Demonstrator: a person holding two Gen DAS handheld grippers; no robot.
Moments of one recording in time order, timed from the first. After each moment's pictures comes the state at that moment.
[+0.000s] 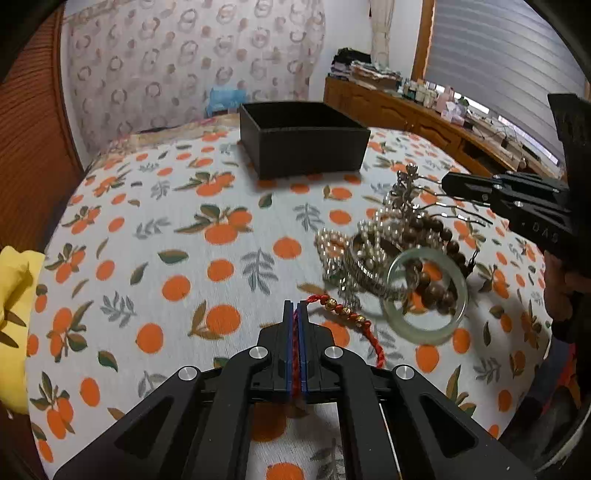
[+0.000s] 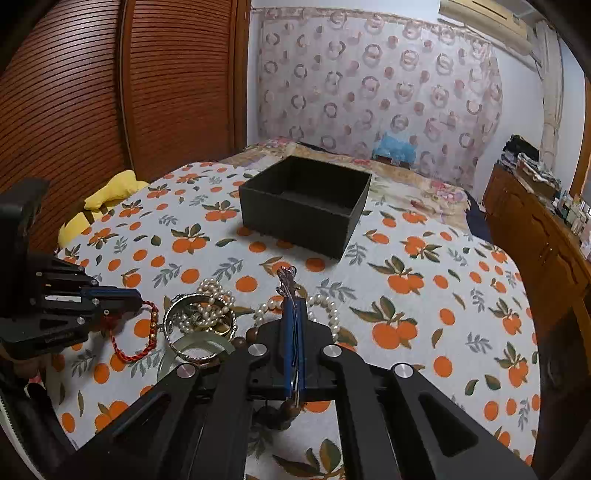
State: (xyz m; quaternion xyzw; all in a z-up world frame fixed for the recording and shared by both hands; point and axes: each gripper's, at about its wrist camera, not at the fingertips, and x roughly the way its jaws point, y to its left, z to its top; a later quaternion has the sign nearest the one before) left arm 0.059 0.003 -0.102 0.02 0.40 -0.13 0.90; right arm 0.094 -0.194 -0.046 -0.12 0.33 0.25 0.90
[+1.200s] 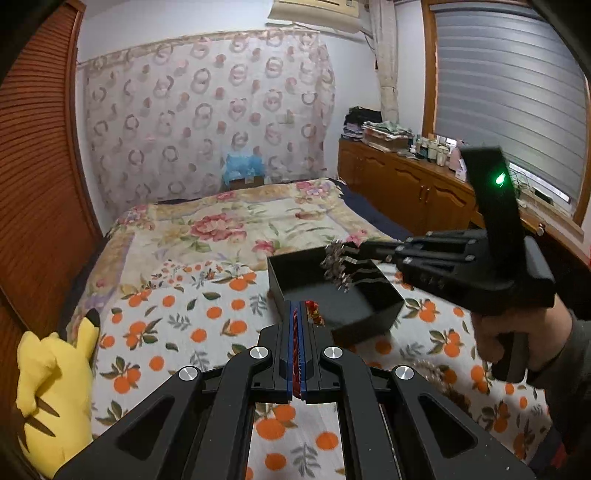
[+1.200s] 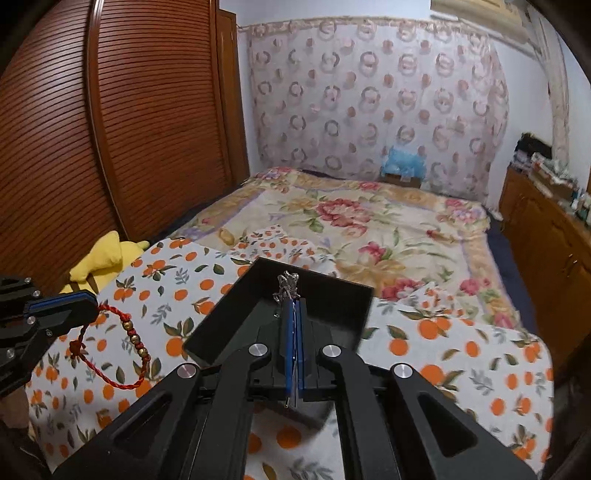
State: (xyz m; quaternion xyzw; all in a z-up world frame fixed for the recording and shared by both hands) left arm 0.154 0.006 0.002 0.03 0.30 -0.10 0.95; right arm 0.260 -0.149 -0.014 -0.05 0.33 0.28 0.90
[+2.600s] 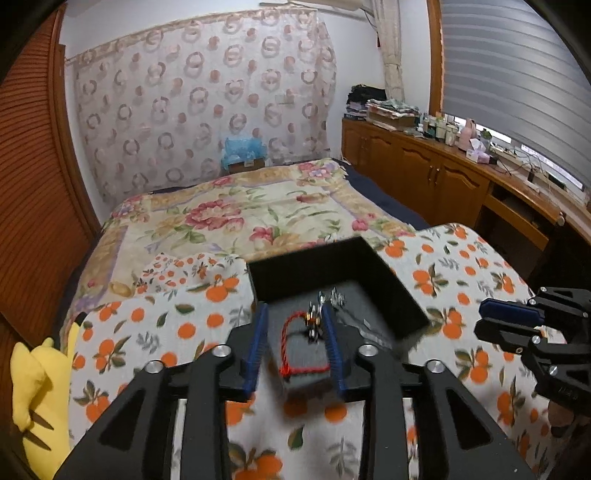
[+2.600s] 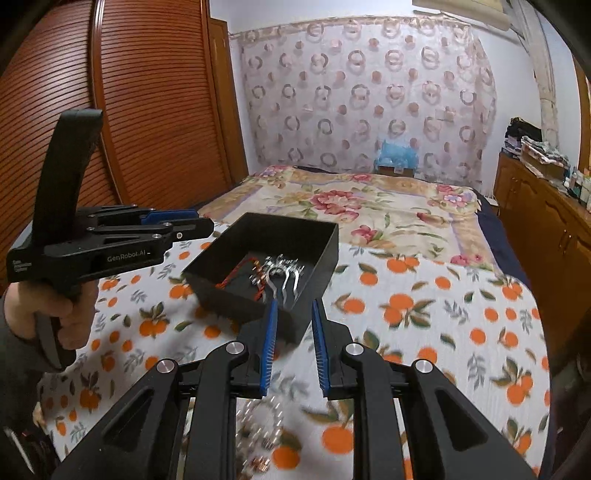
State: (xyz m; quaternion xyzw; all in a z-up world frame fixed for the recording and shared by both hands) left arm 0.209 -0.029 -0.025 0.05 0.33 -0.09 0.94; right arm 0.179 -0.227 -0.032 -0.03 0.32 0.28 0.91
